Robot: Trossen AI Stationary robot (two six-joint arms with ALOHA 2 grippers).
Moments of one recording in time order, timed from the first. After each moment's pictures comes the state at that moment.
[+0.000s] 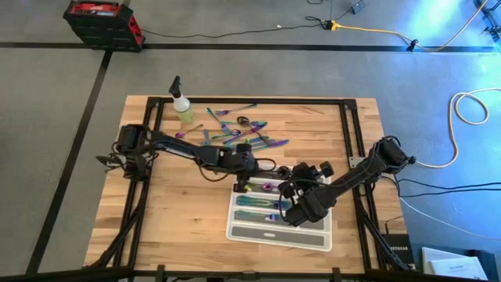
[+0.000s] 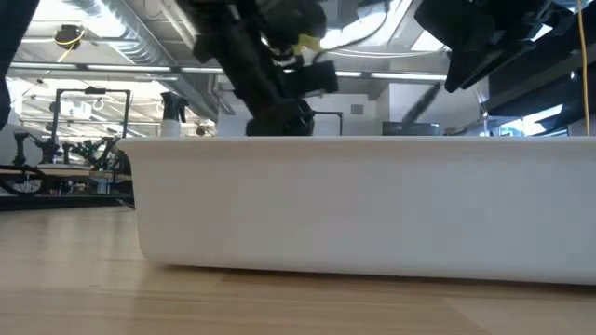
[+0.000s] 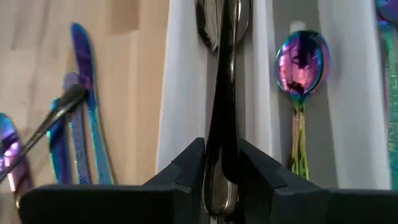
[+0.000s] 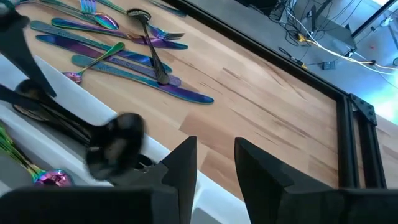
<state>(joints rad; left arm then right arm) -0.03 1.87 1.20 -0.24 -0.19 0.18 0.54 1.79 1.37 -1.57 0.85 1.74</state>
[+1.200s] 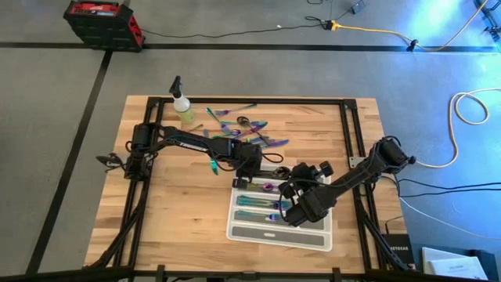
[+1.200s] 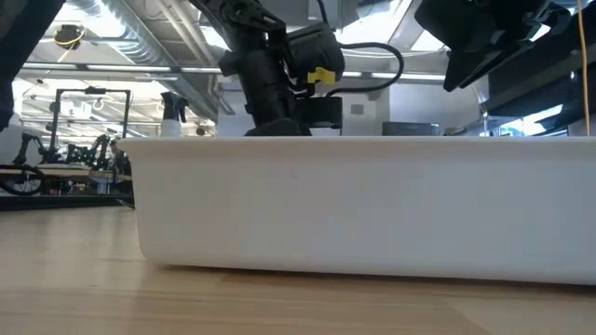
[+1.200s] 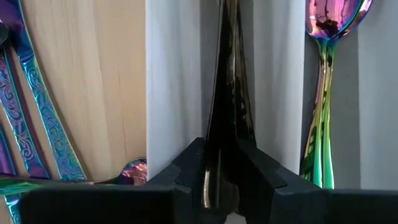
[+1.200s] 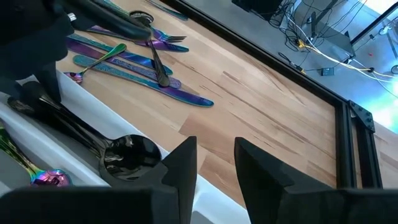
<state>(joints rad) 0.06 1.99 1.36 -0.50 -0.03 0.21 0.54 1.79 1.37 -1.57 0.87 1.72</state>
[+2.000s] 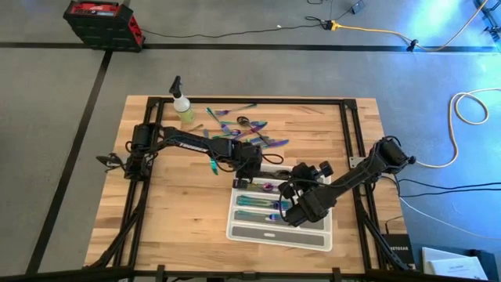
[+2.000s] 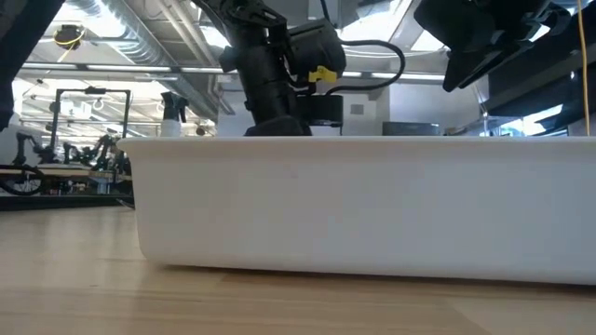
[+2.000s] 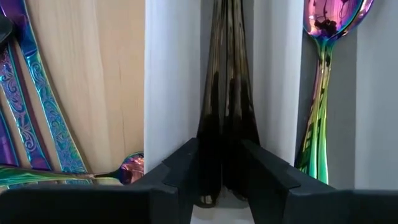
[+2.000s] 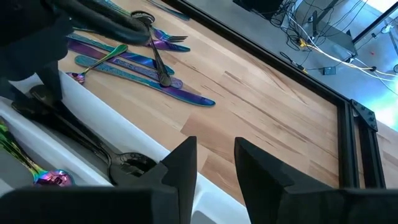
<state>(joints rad) 0.05 1.99 1.37 -0.53 -0.06 0.18 0.54 1.79 1.37 -1.56 0.87 1.72</state>
